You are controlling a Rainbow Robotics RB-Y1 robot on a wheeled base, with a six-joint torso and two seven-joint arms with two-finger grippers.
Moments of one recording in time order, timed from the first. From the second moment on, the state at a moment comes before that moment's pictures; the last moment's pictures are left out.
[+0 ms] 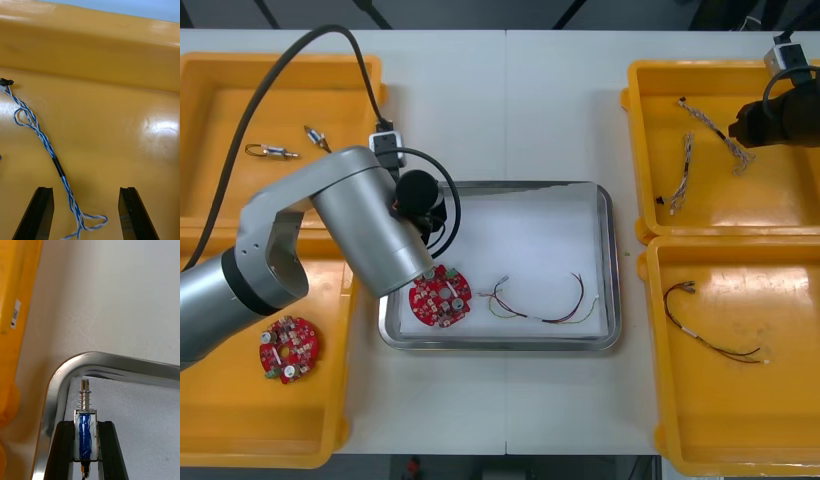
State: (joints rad) right arm -0.86 -0.74 0.10 -0.89 -0.81 0.94 1.84; left arm -0.69 0.64 -0.78 -1.90 0.18 1.49 -0.31
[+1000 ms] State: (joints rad) right arm -0.92 -0.67 0.17 -0.70 -0.91 0.78 1.84; left arm -0.70 0.62 -0.89 -1.87 0.13 1.42 -0.02
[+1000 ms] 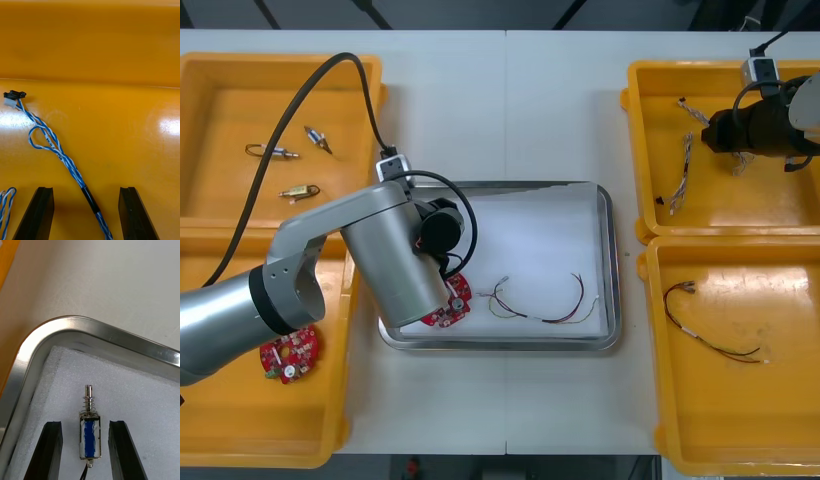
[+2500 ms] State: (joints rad) right arm -0.94 -0.76 0.08 -0.93 -0.90 1.35 1.97; left arm -0.96 1.06 -0.37 -1.66 1.17 1.62 -0.02
